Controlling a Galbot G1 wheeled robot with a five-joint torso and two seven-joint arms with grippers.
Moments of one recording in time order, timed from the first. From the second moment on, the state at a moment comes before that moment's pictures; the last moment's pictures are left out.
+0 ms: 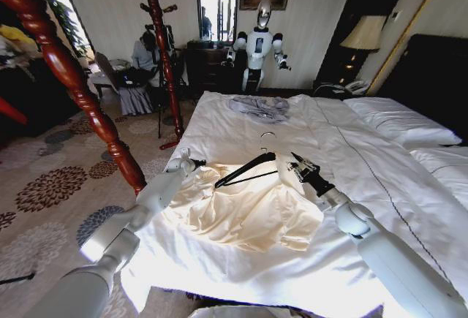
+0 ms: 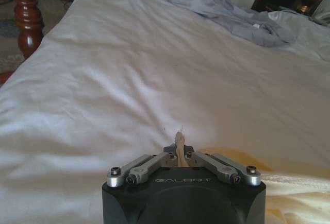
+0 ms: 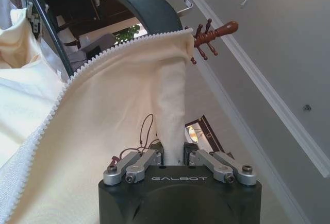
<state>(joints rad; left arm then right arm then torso) 0.25 -1.22 0.18 -0.91 -0.96 0.45 -0.02 -1.11 0.75 0.40 1.66 -0.43 0.38 0.16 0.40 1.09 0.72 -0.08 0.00</state>
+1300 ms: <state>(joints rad) 0.27 -0.95 0.22 -1.71 -1.17 0.51 -0.34 -1.00 0.78 0.29 1.59 -0.26 0.21 0.19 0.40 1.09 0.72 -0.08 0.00</state>
